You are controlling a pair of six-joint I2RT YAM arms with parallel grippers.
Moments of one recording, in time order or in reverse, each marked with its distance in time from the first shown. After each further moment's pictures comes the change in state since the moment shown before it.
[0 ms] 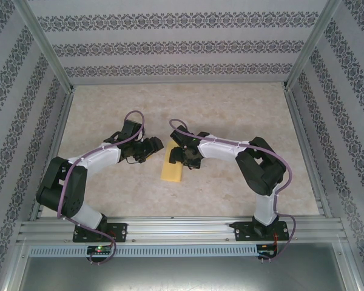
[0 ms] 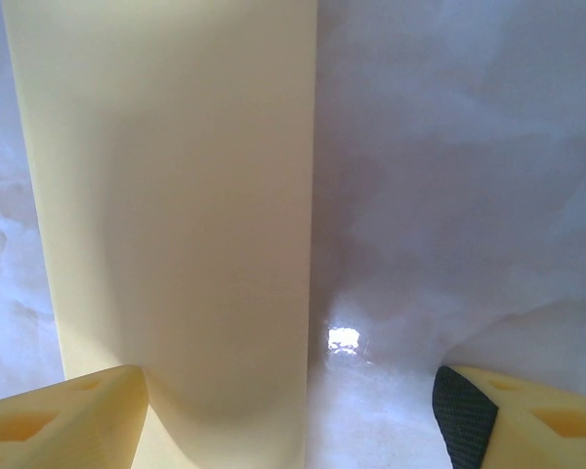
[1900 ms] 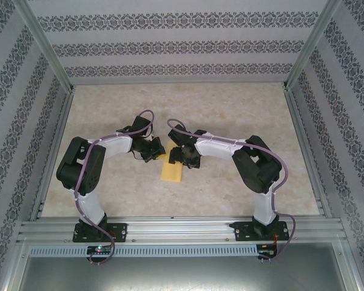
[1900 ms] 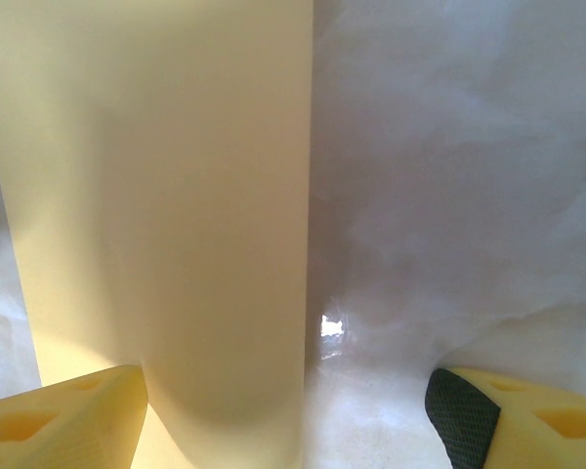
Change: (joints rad) left arm -0.005 0.274 0.174 -0.079 0.172 0.022; right arm -0.001 0.043 0.057 -0.068 0.005 -0.015
